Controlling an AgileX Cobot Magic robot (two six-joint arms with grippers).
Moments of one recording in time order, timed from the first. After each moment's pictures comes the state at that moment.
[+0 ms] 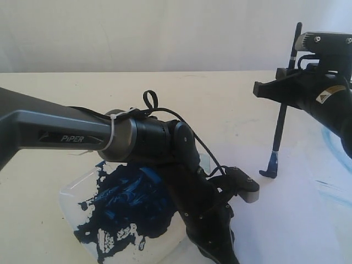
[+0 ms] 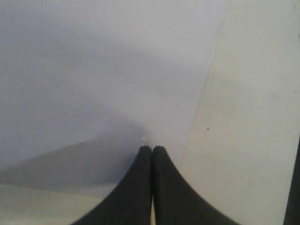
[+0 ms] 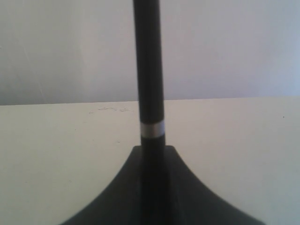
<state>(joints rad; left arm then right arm) -0.94 2.10 -1.38 -0.75 0.89 0.84 0.36 1.54 -0.68 0.14 -0.57 -0.04</state>
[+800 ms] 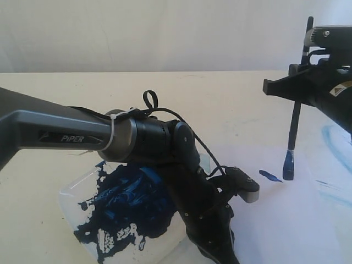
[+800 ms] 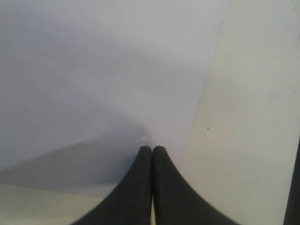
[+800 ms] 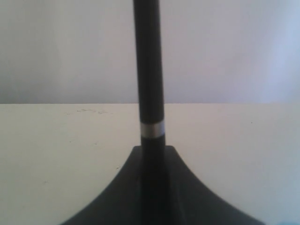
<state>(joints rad) -0.94 2.10 -1.38 -0.75 0.89 0.84 0.36 1.47 -0.67 0.30 -0.52 -0.24</state>
